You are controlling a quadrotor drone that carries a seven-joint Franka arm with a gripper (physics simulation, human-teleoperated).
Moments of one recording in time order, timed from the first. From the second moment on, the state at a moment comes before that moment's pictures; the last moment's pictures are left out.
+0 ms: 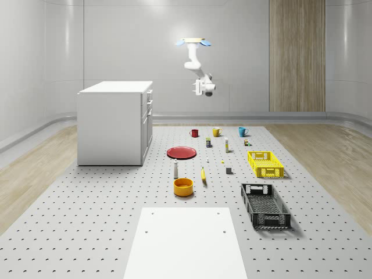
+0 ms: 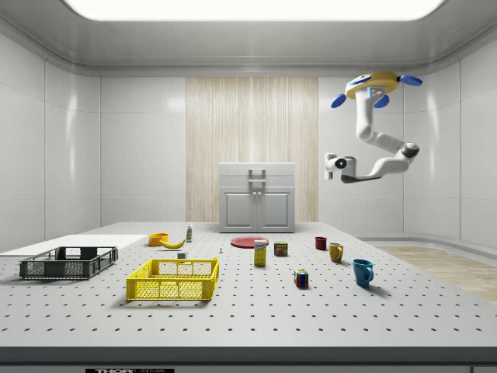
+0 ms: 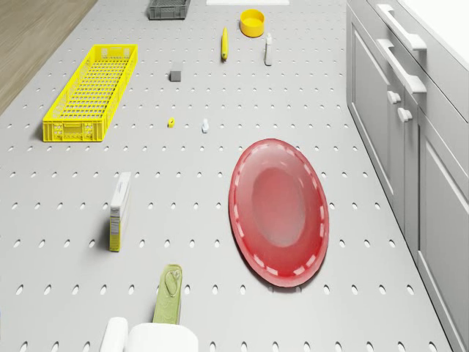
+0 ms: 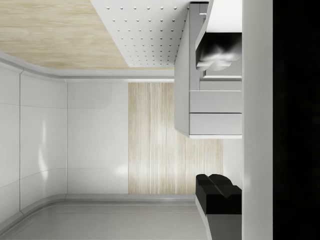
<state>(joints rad) 0.59 -1.04 -0.85 -2.45 0.87 1.66 0.76</state>
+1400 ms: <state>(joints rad) 0.66 -1.12 -0.87 -2.46 0.81 1.72 0.81</state>
